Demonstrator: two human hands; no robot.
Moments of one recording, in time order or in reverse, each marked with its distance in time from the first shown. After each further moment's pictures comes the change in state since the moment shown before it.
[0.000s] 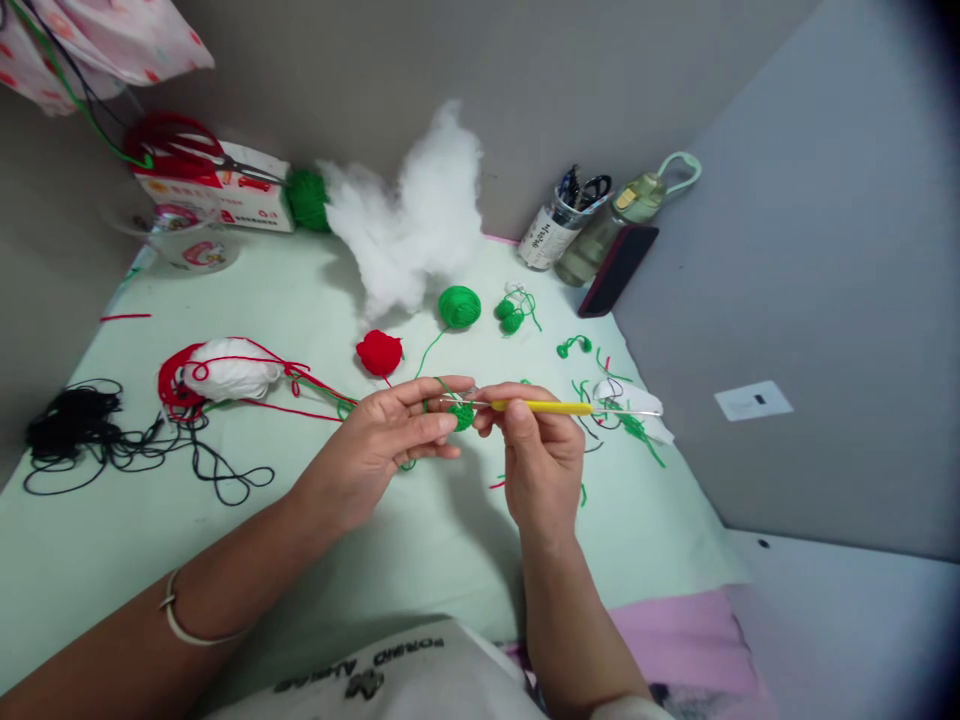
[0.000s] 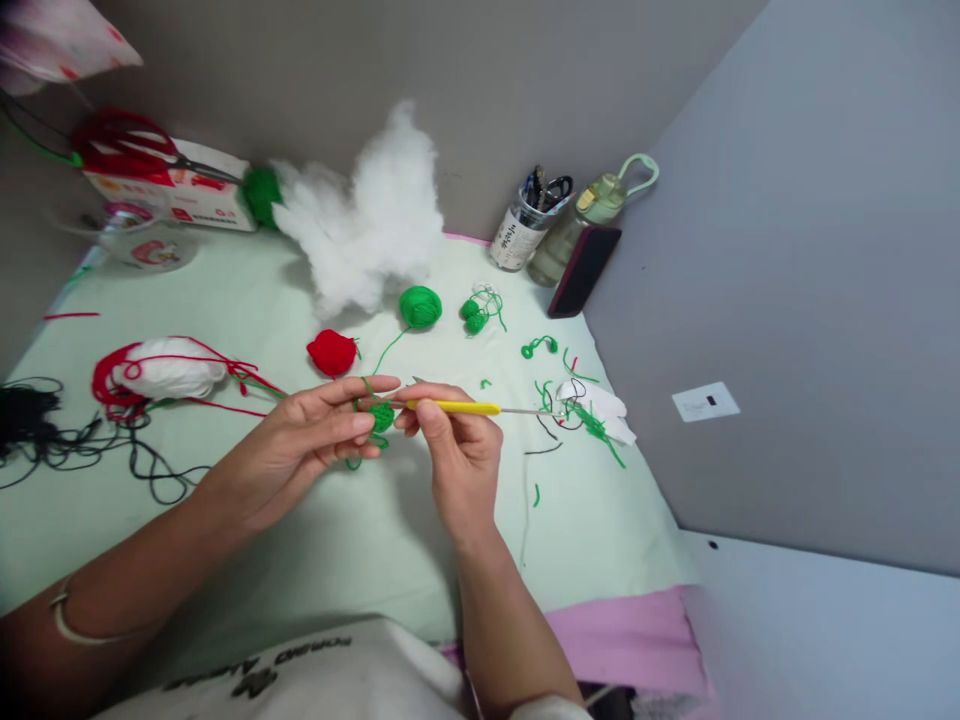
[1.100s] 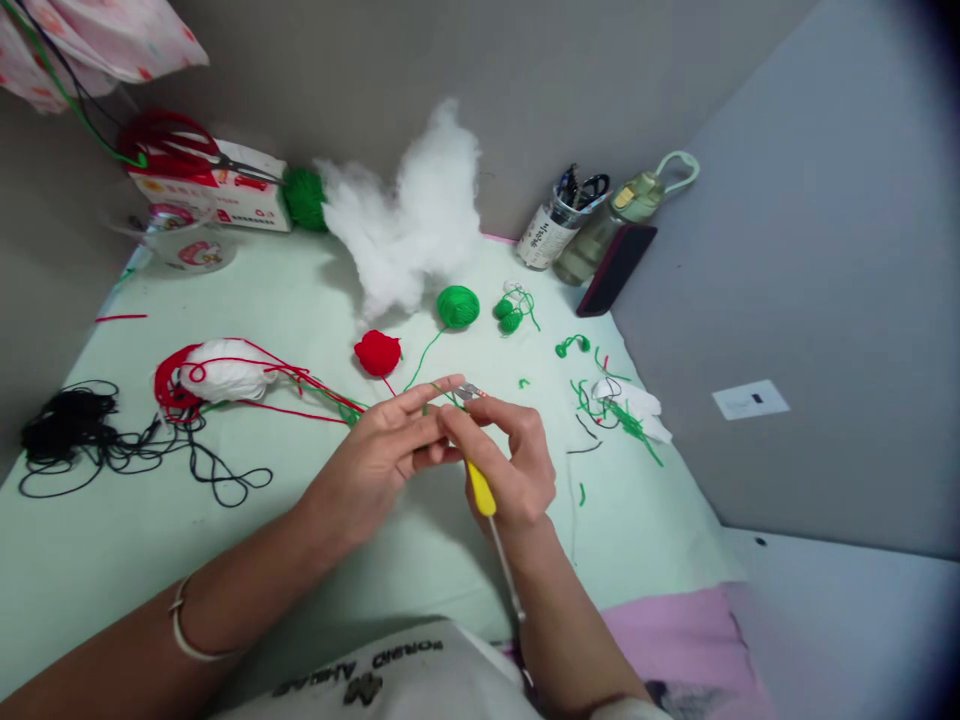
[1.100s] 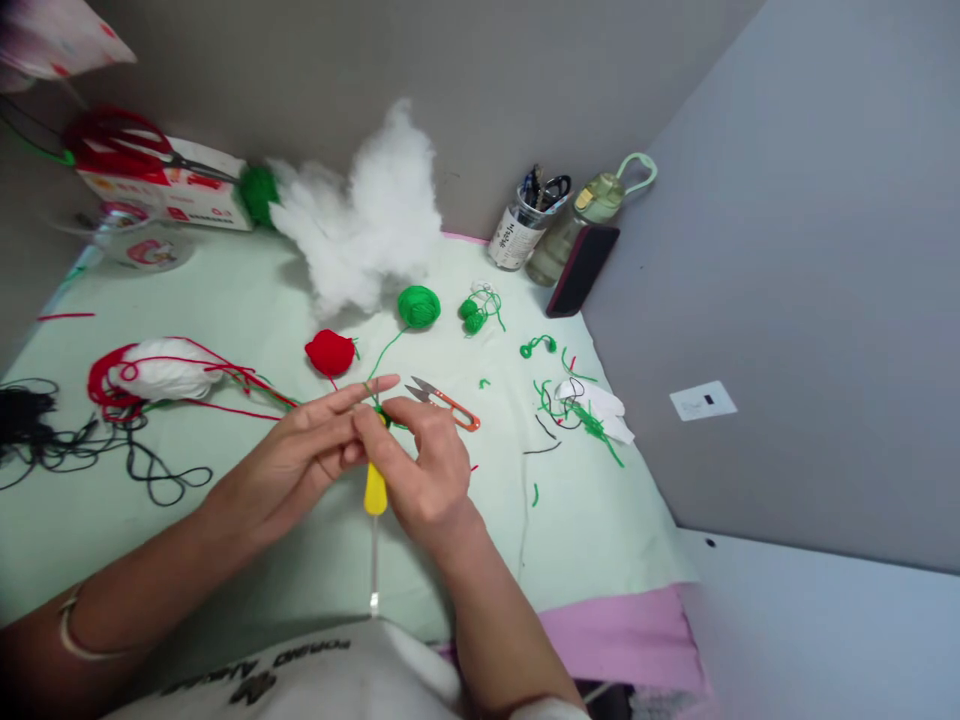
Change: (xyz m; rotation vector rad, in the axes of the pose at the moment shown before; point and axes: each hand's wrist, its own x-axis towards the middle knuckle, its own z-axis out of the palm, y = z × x) left_hand -0.003 -0.008 0.008 -0.096 0.092 0.007; right_hand -0.015 0.008 0.006 -0.750 -0.011 -0.639
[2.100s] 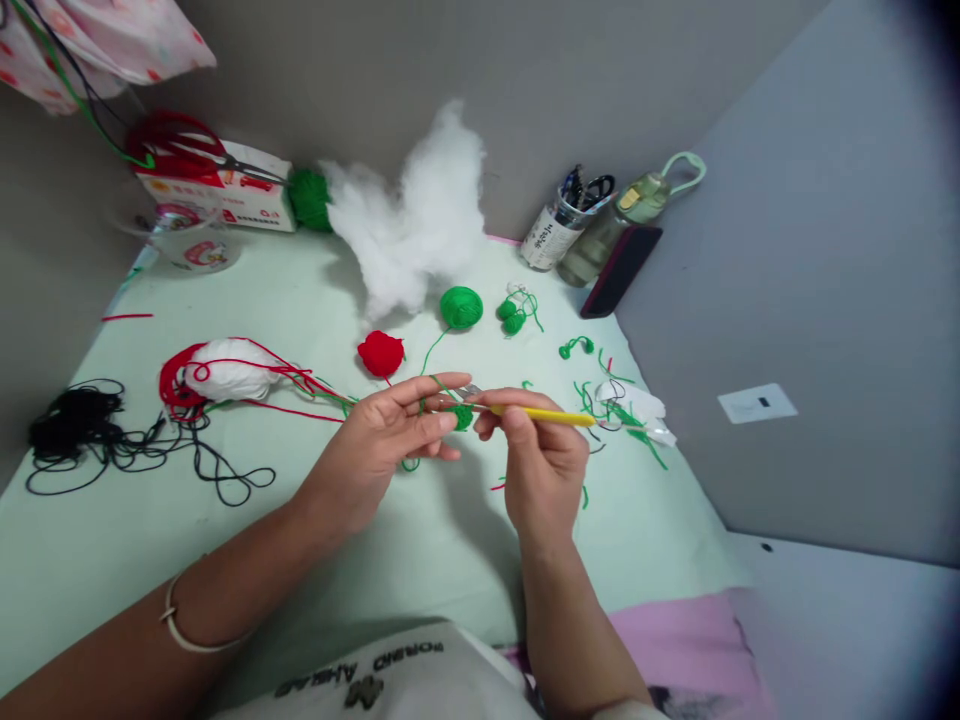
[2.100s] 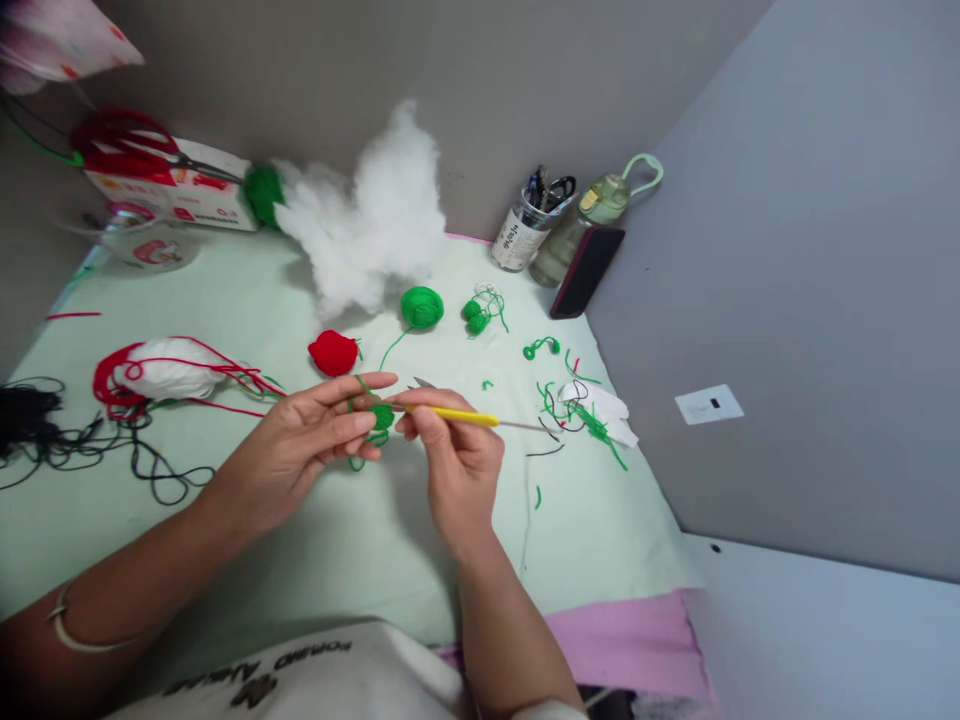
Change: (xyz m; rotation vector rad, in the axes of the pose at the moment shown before) left_hand 0.003 0.005 -0.005 0.130 -0.032 0.071; right_hand 0.017 0.003 -0.007 0.695 0.034 0.638
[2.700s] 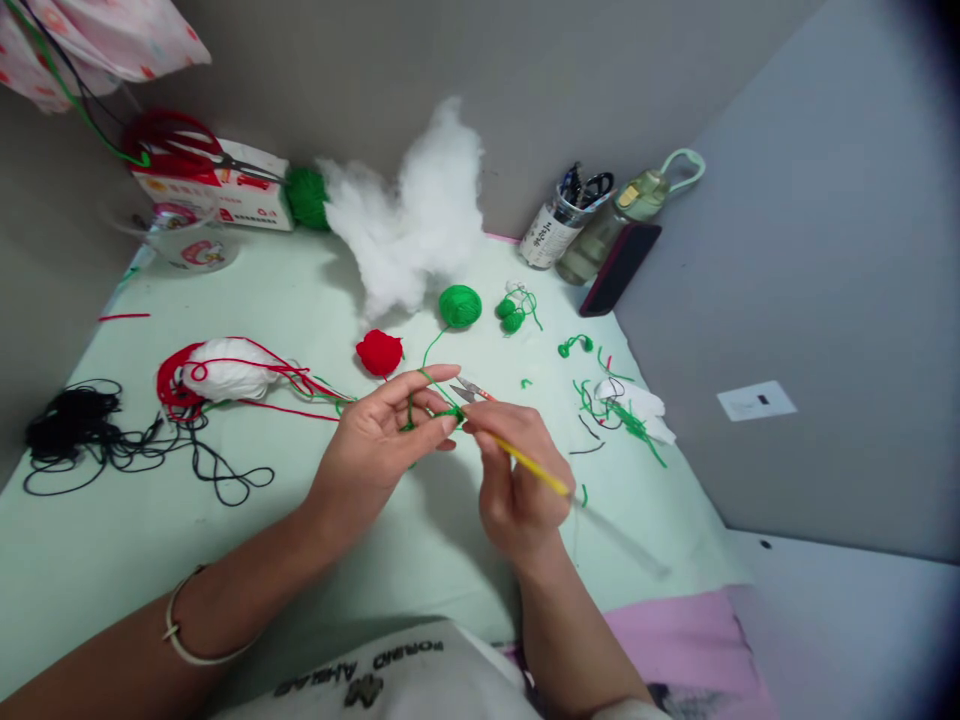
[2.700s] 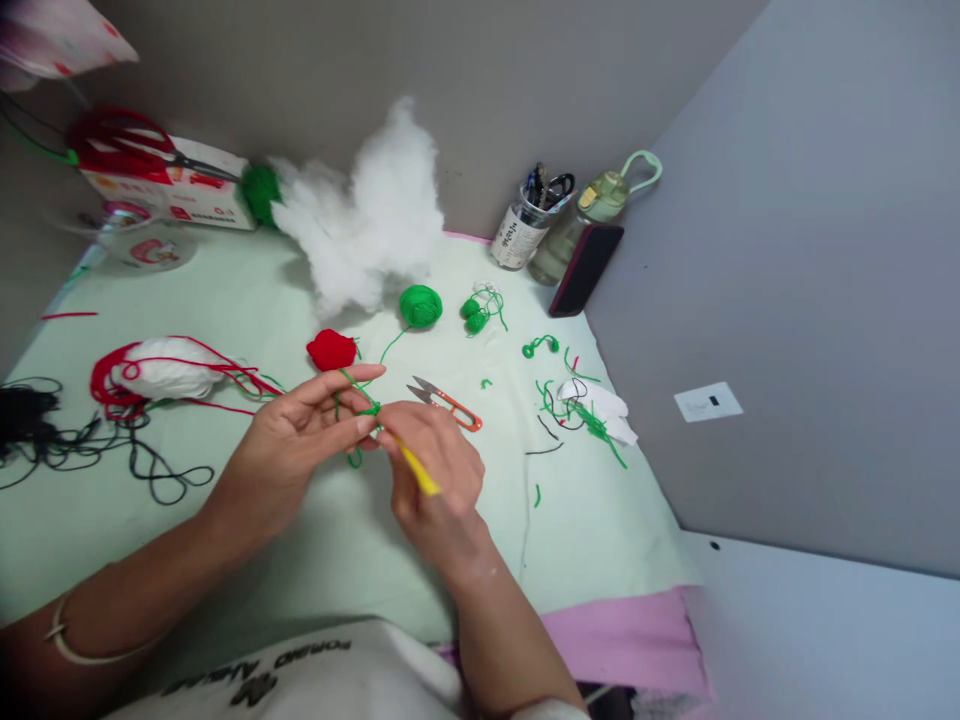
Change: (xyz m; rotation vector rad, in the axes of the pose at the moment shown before) left_hand -0.004 -0.006 0.005 0.083 0.114 0.131; right_hand -0.015 0.011 0.004 -0.552 -0.047 -0.594
